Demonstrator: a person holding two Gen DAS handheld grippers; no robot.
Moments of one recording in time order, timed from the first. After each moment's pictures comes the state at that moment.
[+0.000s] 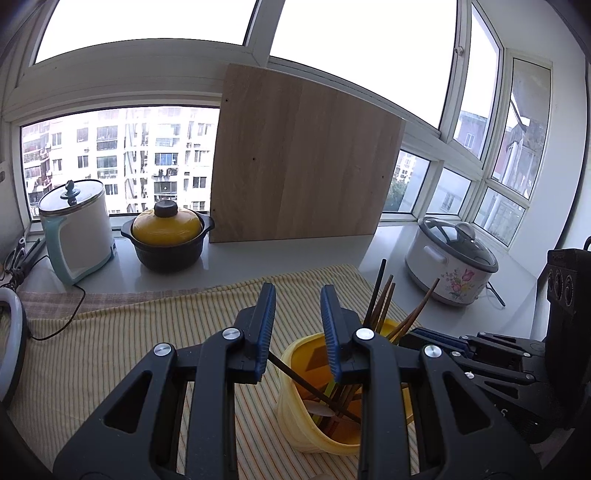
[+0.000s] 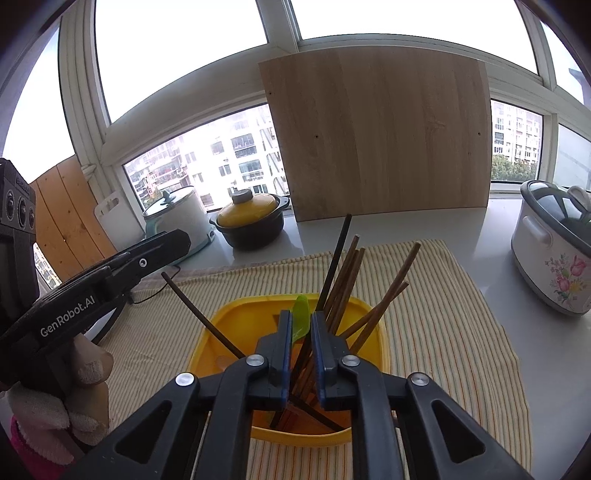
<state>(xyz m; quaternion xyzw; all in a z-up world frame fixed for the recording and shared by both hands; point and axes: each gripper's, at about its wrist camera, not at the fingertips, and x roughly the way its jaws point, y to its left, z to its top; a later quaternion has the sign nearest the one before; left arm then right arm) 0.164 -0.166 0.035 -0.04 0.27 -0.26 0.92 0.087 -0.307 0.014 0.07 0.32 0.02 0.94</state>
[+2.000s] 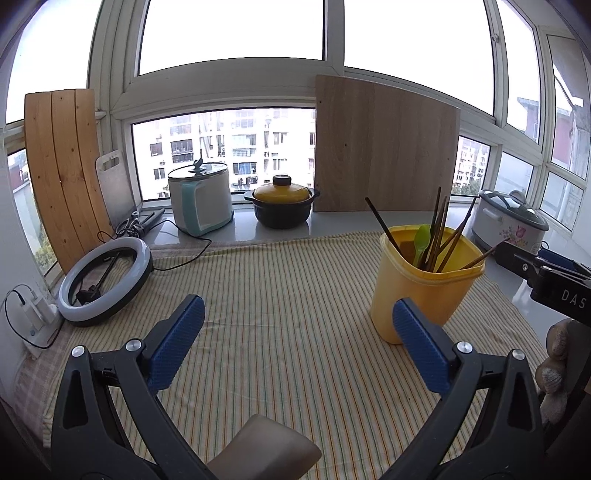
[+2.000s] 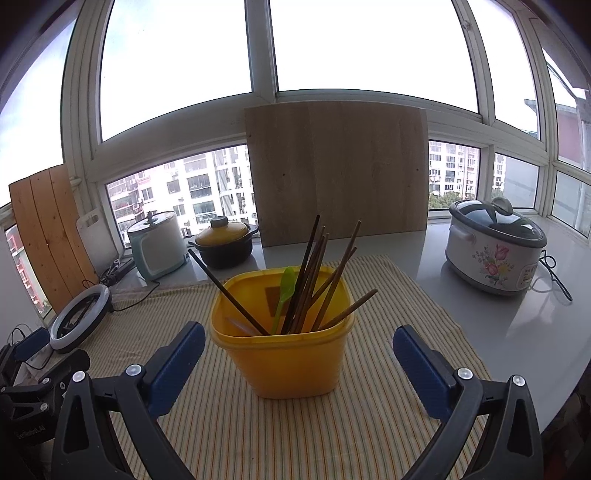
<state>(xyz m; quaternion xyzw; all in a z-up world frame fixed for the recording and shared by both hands) 0.018 -0.070 0.004 0.01 0.26 -0.10 0.96 -0.015 -0.269 0.018 0.04 0.24 -0.09 0.96</state>
